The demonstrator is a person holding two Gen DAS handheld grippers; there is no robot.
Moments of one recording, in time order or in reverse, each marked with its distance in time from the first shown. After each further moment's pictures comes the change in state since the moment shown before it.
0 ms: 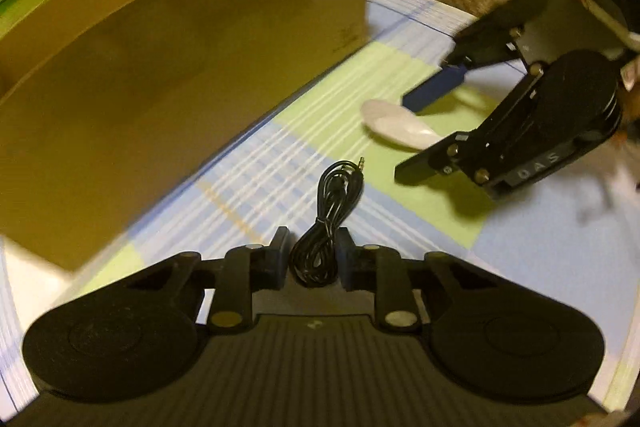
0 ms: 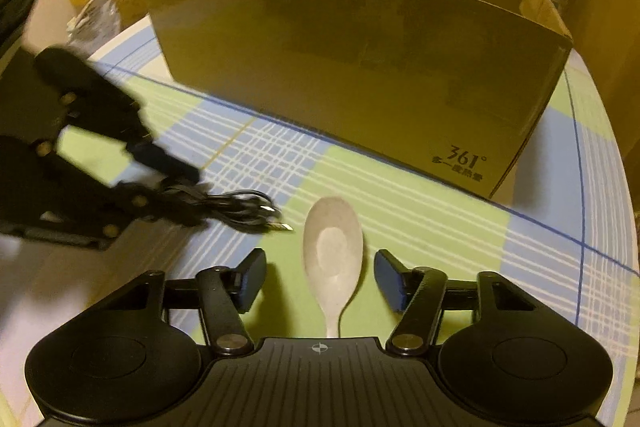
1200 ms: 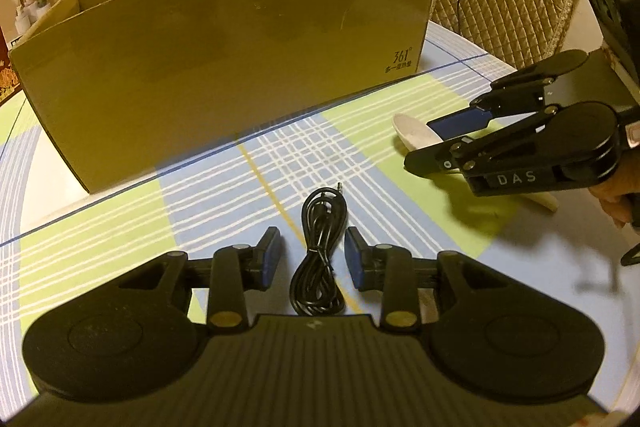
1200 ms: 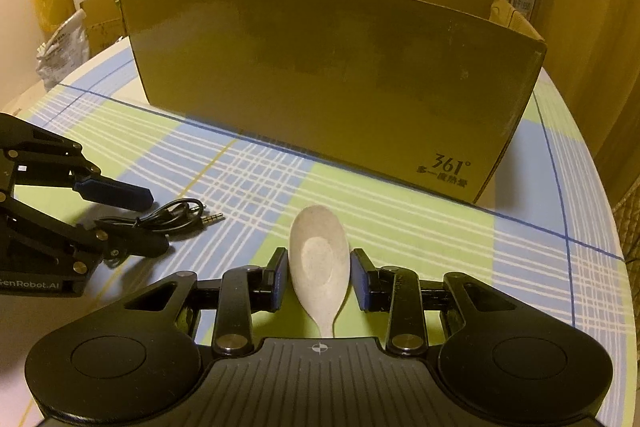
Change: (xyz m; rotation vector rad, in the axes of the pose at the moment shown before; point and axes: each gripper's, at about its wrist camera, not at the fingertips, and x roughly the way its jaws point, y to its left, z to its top) left arm -0.010 -0.010 -0.036 -0.211 -0.138 0.100; right arm 0.006 0.015 -0.008 0.030 -0.105 -0.106
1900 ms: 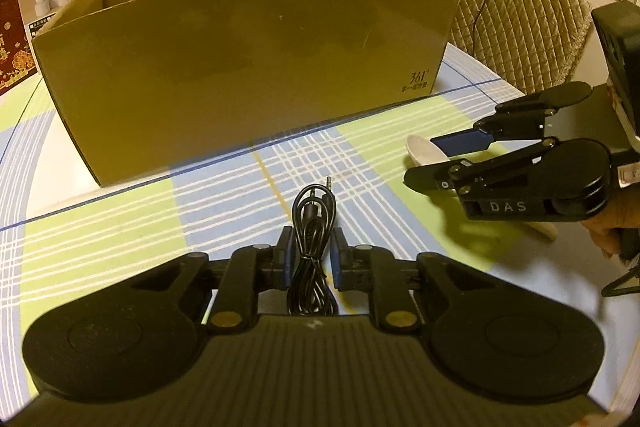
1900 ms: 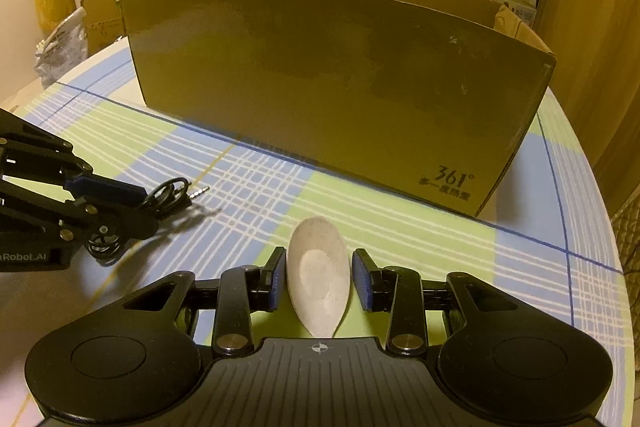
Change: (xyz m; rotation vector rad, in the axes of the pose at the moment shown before) left arm -0.008 0.004 0.001 -0.078 -0.023 0.013; right arm 0.003 0.002 0.003 -0.021 -0.017 -0.012
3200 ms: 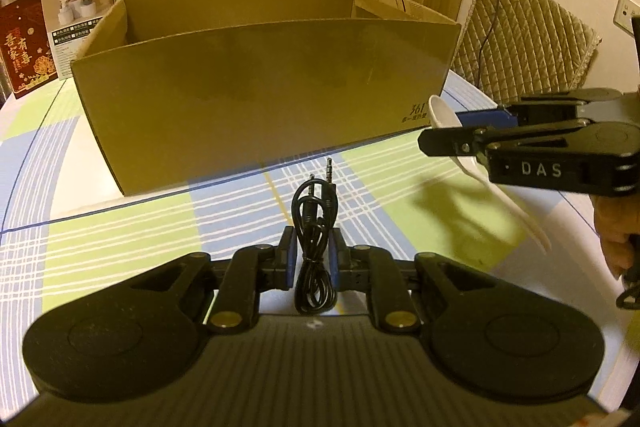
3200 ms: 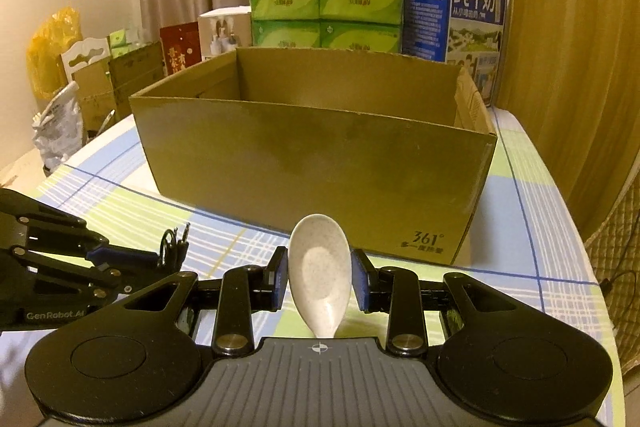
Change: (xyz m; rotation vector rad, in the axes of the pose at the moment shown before) left arm -0.031 -0.002 0.009 -0.052 -0.051 0.024; right arm -0.053 0.004 0.019 0.105 -0.181 -0.013
